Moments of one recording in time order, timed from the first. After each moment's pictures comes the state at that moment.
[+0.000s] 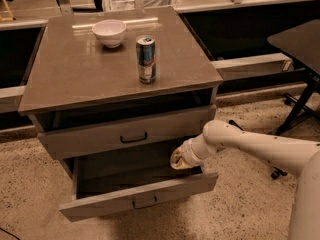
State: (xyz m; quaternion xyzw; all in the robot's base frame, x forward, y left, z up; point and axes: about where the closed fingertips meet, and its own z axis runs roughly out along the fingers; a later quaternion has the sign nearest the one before) arm 0.575 -0.068 0.483 -0.76 0.58 0.12 0.27
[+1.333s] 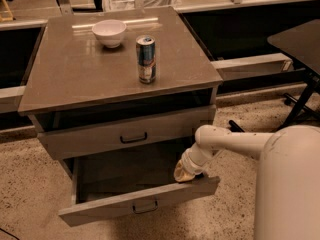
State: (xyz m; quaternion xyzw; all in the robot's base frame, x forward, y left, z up) arm 0.548 -0.086 0.415 -0.77 0.60 0.16 0.15
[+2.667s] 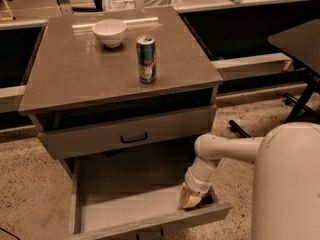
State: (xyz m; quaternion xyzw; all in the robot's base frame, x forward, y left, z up) arm 0.443 -0.101 0.410 -0.76 0.60 0.26 0.02
